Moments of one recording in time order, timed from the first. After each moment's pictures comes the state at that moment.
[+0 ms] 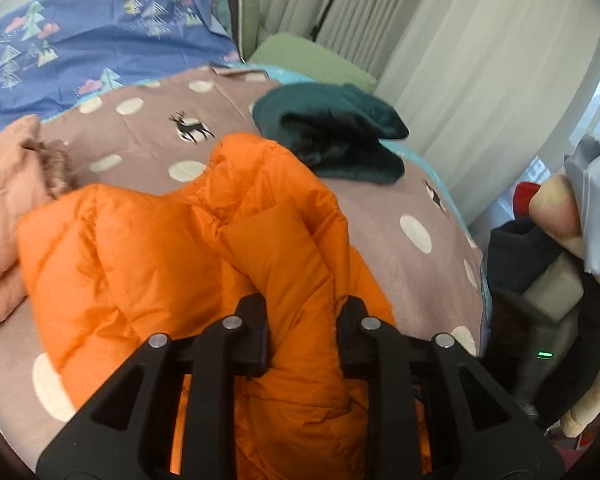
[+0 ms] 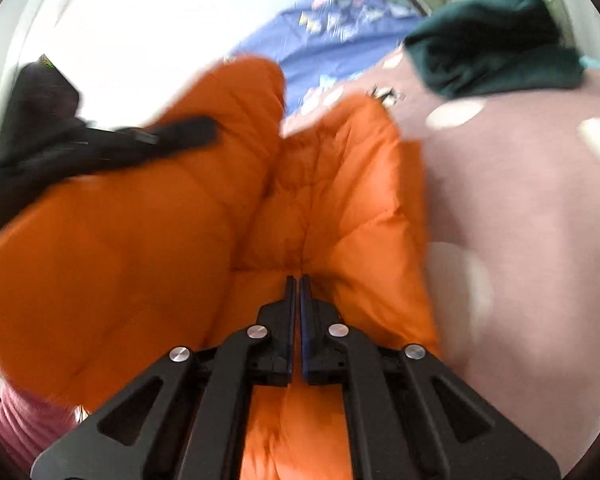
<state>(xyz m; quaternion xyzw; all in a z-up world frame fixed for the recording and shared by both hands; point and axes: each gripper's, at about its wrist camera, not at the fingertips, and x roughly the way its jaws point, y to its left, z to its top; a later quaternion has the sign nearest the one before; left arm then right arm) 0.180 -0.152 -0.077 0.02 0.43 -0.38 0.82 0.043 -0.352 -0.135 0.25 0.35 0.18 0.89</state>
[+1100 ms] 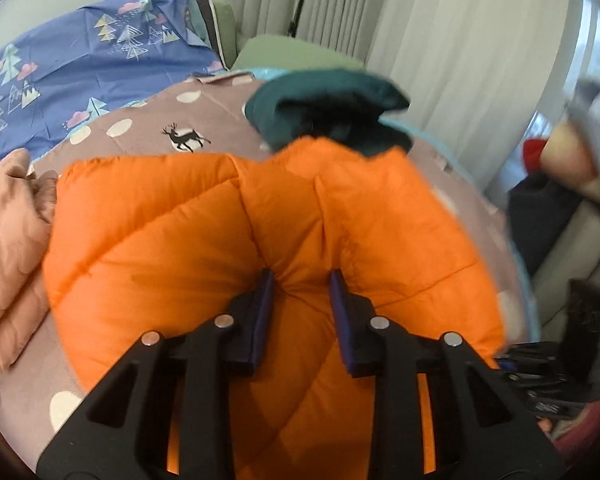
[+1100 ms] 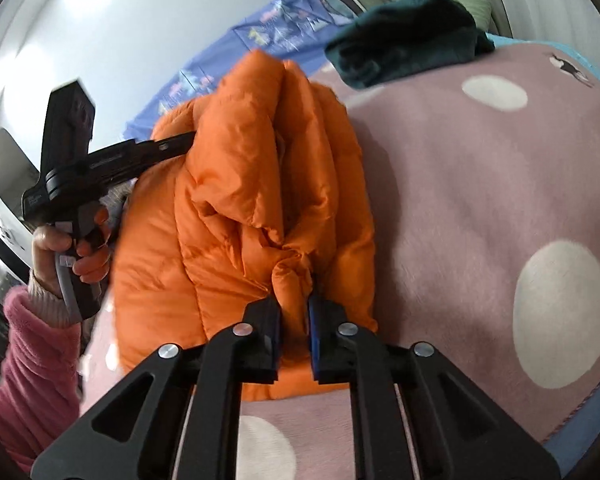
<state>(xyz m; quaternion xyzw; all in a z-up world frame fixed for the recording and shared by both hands) 0.186 -0.163 -0.117 0.11 0.38 -0.39 0.83 -0.004 -0.361 -0.161 0.25 0.38 0.09 0.89</state>
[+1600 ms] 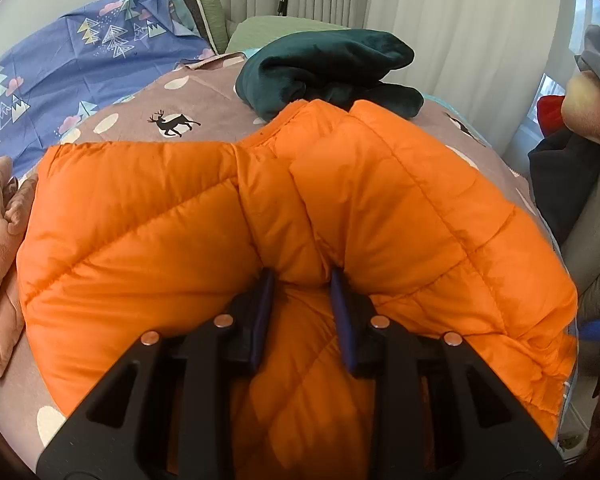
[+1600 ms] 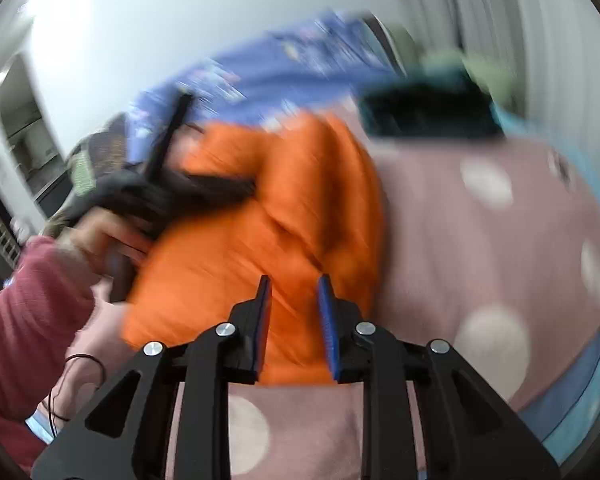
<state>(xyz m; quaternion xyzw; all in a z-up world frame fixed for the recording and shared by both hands) 0.189 -0.189 -0.152 0.15 0.39 -0.38 0.83 -0.033 -0.334 -0.080 0.09 0.29 0.13 0.94</state>
